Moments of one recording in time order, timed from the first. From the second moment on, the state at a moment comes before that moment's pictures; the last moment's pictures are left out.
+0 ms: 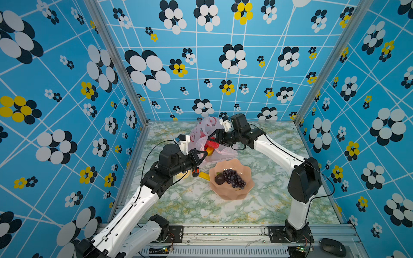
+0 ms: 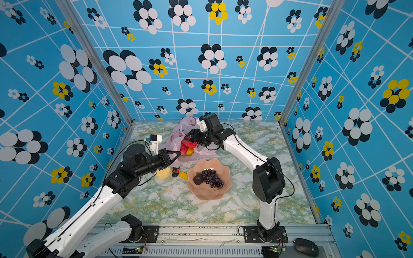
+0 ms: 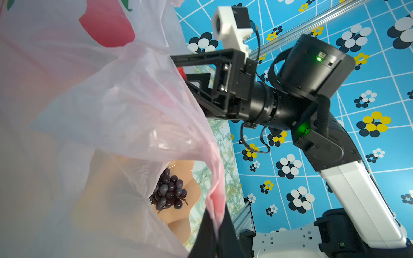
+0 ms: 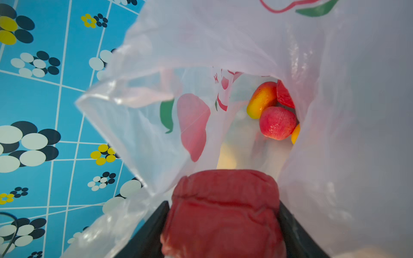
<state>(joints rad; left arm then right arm) -0.49 0.95 0.88 -0.24 0.39 -0.95 0.60 1.95 1.74 -0.44 -0.49 0.70</state>
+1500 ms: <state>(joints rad) -0.54 0.93 0.89 -0.24 0.31 -0.89 0.75 1.68 1.67 -0.54 -0.04 0.58</state>
